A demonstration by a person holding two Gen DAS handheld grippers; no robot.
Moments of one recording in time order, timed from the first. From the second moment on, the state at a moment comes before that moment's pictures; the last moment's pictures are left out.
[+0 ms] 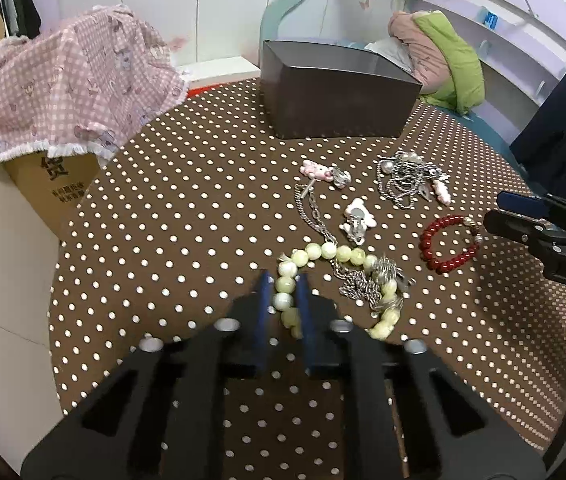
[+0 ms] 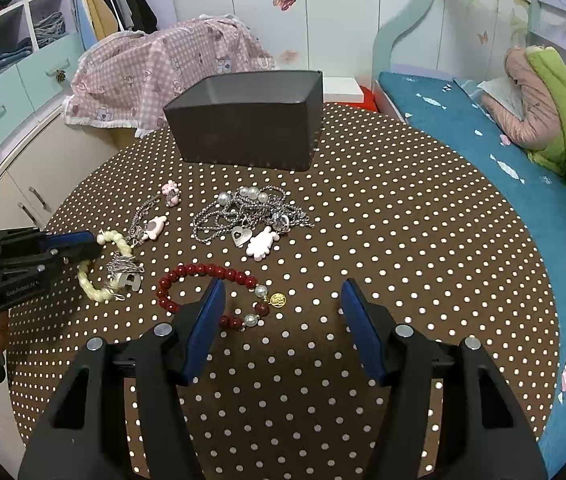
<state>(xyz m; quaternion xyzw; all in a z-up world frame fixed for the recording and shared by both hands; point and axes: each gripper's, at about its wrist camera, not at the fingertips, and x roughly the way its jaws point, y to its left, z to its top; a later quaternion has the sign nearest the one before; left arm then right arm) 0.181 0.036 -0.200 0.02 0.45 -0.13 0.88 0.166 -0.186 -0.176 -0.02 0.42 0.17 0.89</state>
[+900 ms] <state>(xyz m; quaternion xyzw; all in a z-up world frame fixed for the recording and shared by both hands) 0.178 0.020 -0.099 -0.03 0.37 -0.25 0.89 0.157 -0.153 -0.172 -0.11 0.41 0.18 0.89</state>
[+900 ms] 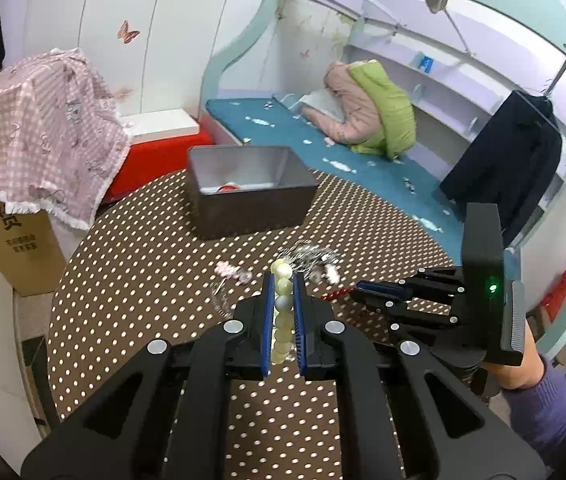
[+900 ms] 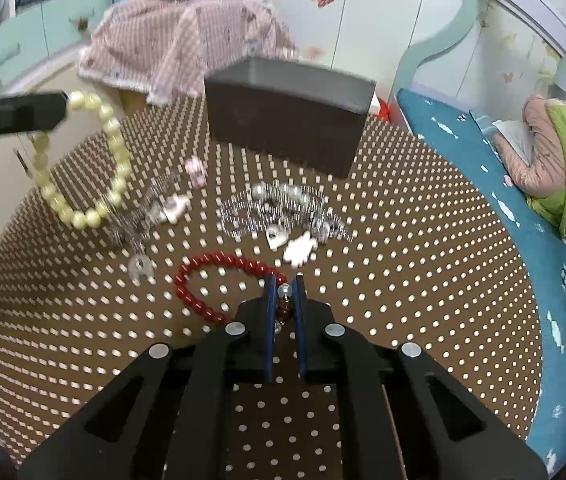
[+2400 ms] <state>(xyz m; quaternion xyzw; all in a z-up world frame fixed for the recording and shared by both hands) 0.244 -0.025 0.096 0.04 0.25 -0.29 0.92 0.212 -0.152 0.004 -0.10 0.26 0.21 0.94</state>
